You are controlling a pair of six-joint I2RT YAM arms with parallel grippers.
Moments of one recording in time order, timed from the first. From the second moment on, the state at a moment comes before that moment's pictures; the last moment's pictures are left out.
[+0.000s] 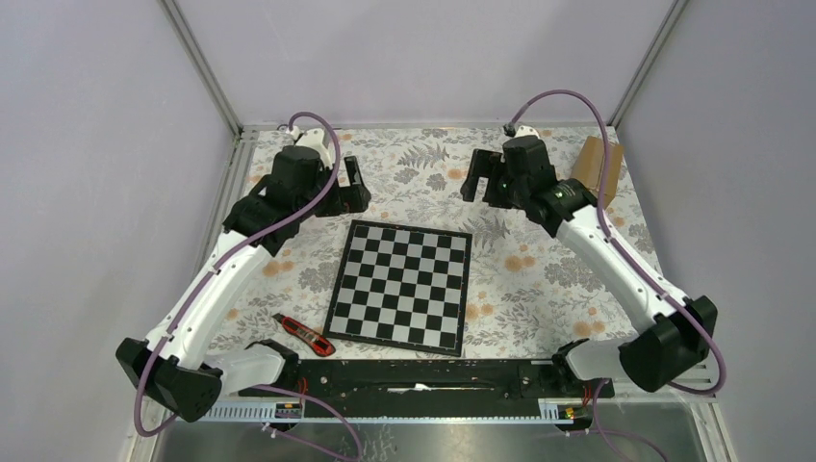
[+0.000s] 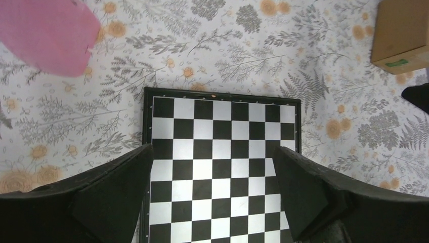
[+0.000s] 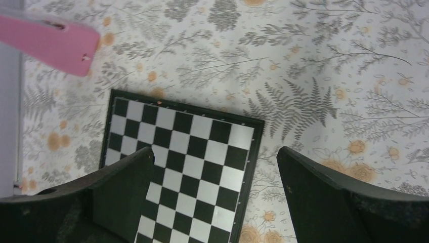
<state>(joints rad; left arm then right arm) -0.47 1.17 1.30 -0.71 -0.08 -0.45 0.51 1.33 1.30 -0.61 0.11 0.51</state>
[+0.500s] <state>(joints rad) -0.40 1.14 1.09 -0.69 -0.03 -0.55 0.31 1.40 1.14 -0.55 0.08 0.56</state>
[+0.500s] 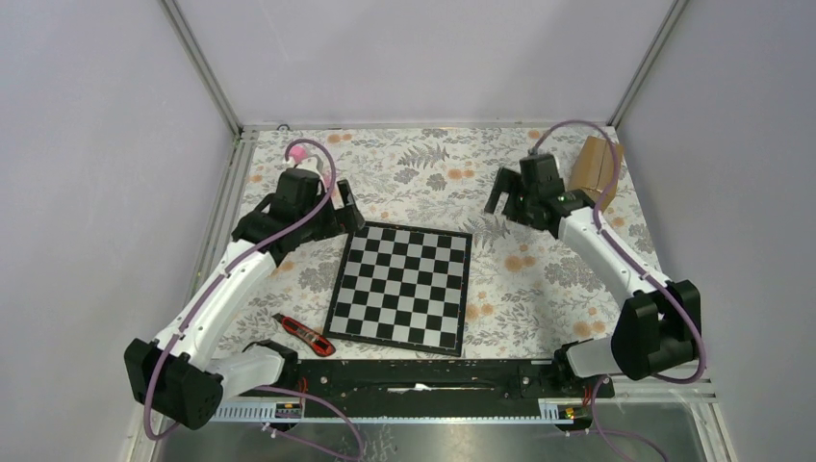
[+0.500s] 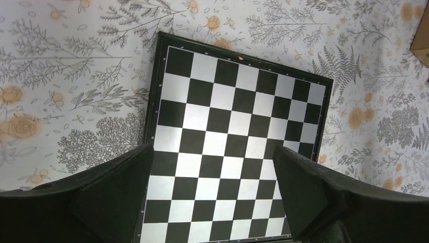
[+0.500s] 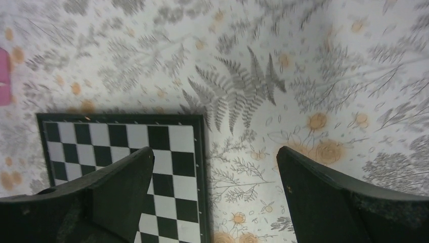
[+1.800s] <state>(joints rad) -0.18 0.90 0.63 -1.13 -0.28 -1.36 0.52 1.23 0.71 -0.31 -0.05 0.71</state>
